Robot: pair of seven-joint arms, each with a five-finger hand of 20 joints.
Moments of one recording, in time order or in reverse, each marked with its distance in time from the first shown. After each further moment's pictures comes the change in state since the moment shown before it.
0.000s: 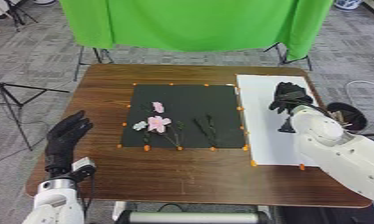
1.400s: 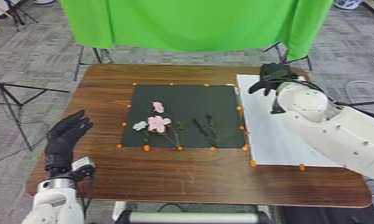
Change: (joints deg) left arm -0.2 0.3 0.0 0.2 0.0 -0.1 0.1; right arm 12.5 -5.0 -6.0 2.8 -5.2 -13.4 0.3
